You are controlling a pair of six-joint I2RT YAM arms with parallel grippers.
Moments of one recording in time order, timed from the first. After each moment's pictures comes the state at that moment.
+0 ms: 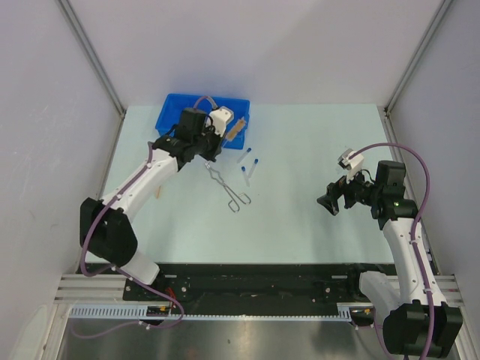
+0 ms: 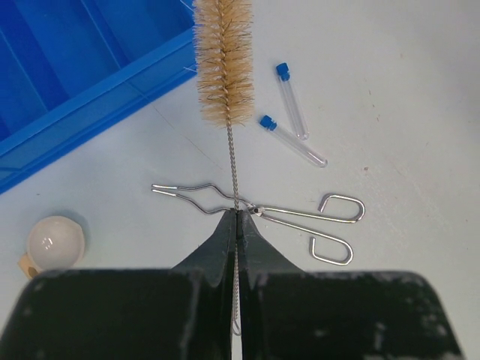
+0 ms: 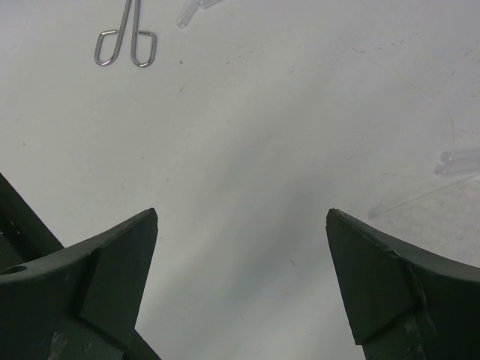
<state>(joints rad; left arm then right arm) -0.43 1.57 1.37 -0.49 0.15 0.19 -0.07 0.89 0.77 -0.56 -0.74 -0.44</state>
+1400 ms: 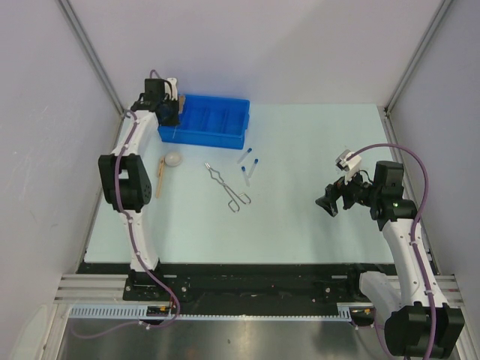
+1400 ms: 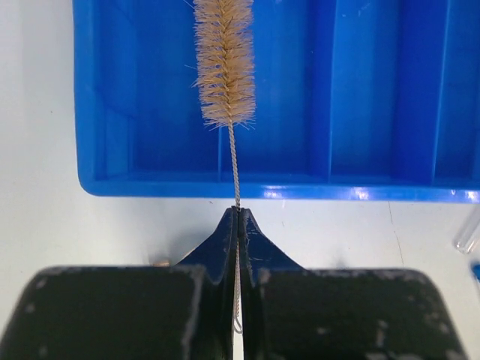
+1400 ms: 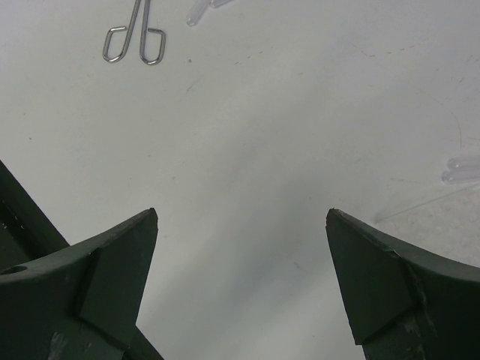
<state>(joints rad) -0.02 2.11 1.92 -0.58 0.09 0.02 -0.05 0.88 0.77 -0.56 -0.74 -0.45</state>
